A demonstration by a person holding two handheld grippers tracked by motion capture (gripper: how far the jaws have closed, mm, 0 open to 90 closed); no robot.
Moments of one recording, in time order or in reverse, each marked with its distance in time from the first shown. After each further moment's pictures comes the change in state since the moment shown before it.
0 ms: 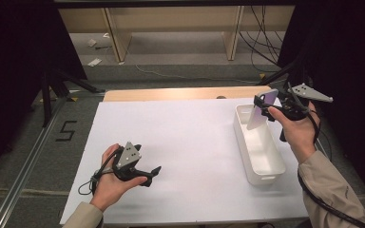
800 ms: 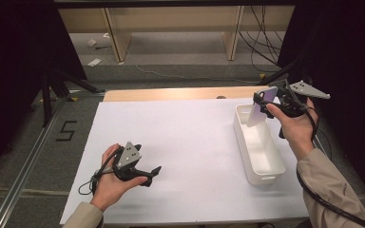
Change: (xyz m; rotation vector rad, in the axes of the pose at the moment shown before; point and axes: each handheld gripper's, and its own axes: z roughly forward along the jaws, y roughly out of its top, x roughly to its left) left arm 0.000 0.000 0.001 0.000 0.000 -0.001; right arm -0.003 0.003 0.009 0.000 -0.023 -0.014
